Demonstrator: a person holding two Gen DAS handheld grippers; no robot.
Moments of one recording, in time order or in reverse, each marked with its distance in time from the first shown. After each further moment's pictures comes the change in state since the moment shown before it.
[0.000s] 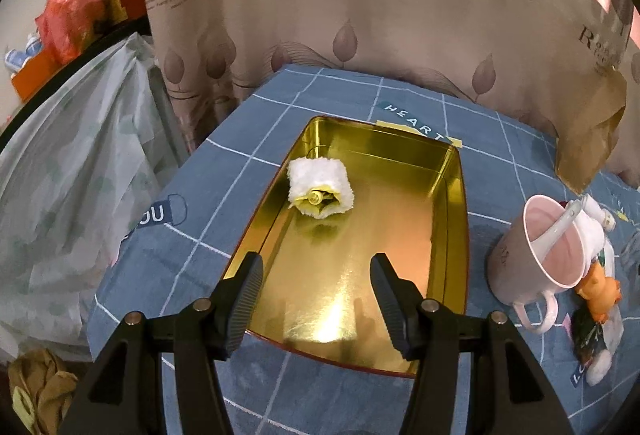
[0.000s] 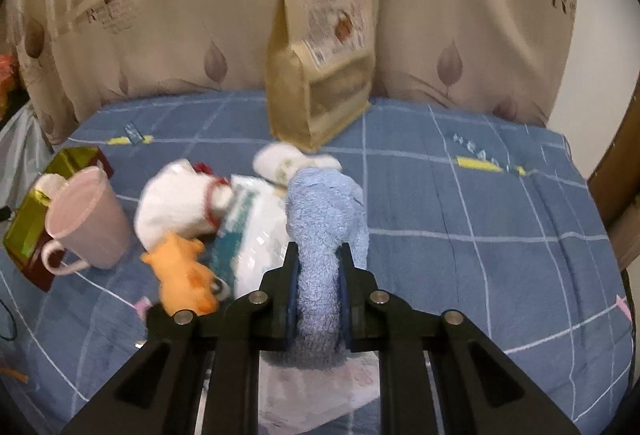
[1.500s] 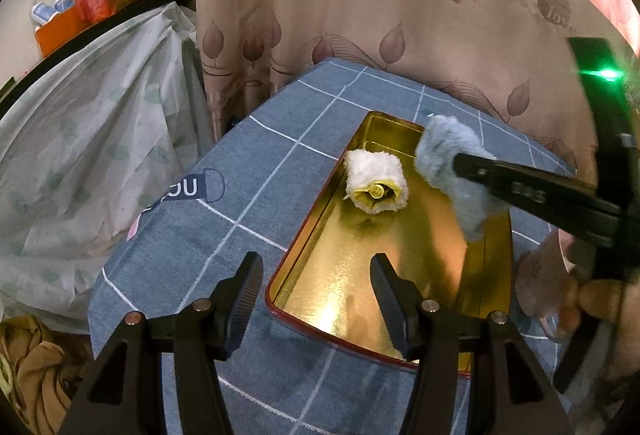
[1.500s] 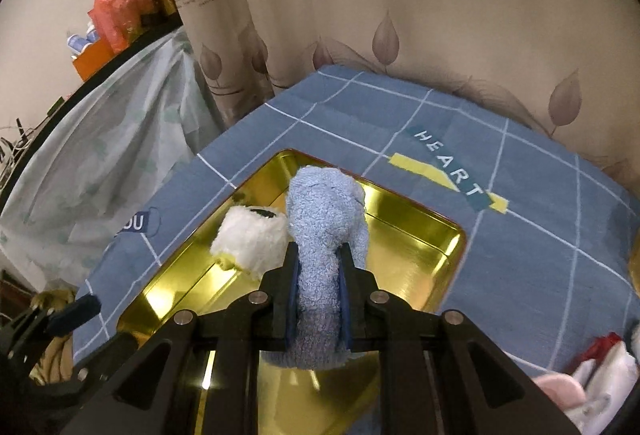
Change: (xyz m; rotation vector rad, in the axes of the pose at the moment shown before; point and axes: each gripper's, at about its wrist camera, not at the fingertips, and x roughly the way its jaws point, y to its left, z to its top) left arm 0.008 0.049 -0.009 -0.133 0.002 0.012; right arm 0.108 0.354 0.078 -0.294 0.118 0.503
